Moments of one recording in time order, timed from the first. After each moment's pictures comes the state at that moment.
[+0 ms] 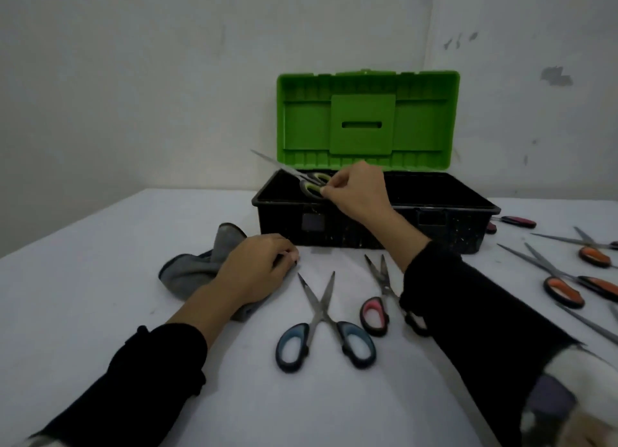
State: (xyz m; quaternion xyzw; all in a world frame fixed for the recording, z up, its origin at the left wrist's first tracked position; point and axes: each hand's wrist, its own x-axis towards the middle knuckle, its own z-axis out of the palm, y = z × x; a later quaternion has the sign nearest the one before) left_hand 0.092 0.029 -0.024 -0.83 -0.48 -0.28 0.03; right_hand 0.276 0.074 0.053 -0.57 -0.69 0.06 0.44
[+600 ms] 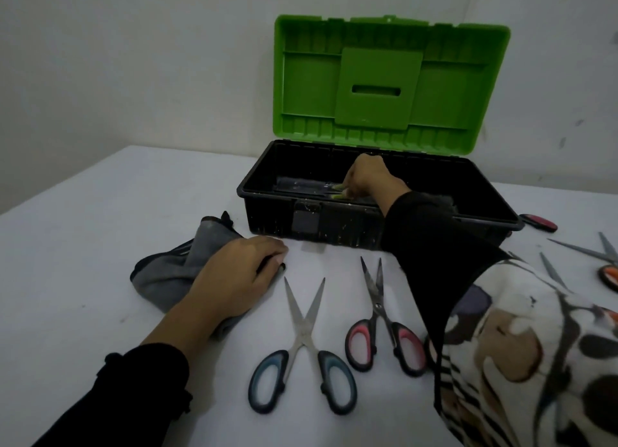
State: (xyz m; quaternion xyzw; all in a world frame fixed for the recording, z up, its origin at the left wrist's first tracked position) left_hand 0.095 0.028 -0.026 -0.81 -0.51 -0.28 -0.05; right_hand 0.299 0.195 0.042 -0.69 -0.70 0.12 0.13
